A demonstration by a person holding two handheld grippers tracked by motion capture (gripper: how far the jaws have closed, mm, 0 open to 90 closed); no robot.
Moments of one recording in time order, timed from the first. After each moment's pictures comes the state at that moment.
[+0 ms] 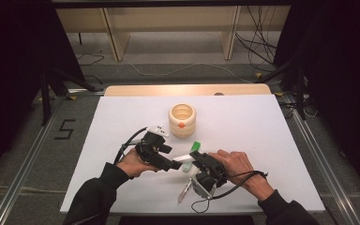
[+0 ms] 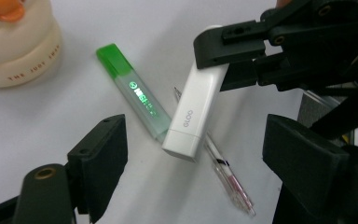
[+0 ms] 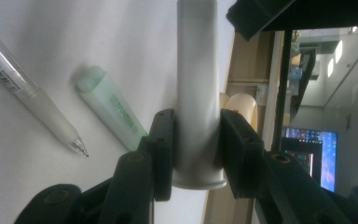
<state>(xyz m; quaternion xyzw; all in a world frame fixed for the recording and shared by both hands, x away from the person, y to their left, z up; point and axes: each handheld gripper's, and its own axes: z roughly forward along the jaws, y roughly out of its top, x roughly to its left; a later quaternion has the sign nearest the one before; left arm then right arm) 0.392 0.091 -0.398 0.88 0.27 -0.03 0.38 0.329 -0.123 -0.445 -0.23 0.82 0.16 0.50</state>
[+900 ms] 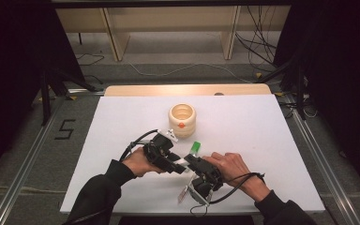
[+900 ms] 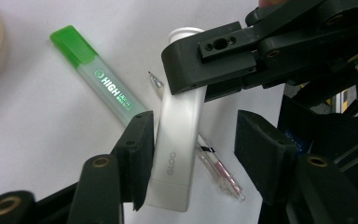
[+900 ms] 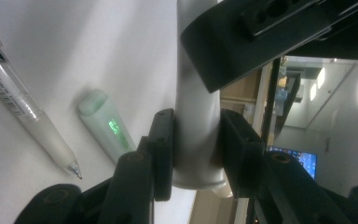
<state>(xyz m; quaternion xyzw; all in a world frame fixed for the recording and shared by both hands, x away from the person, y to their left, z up) 0.396 0.073 -0.404 0.91 0.22 -0.07 0.34 0.321 -0.114 -0.452 -0.27 0.80 0.16 0.51</state>
